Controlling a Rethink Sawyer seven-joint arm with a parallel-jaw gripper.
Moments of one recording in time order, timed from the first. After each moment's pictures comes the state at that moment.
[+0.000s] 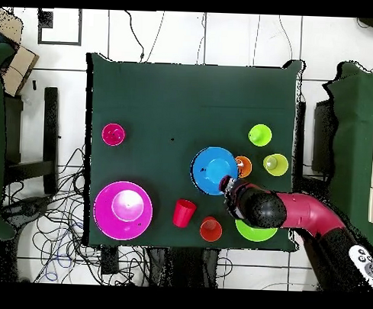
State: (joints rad) arm -1.04 -0.69 0.57 1.99 -0.61 0.45 2.17
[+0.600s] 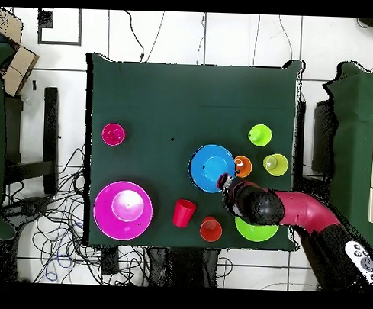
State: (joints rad) arm -1.04 -0.63 0.57 1.98 -0.61 0.42 2.17
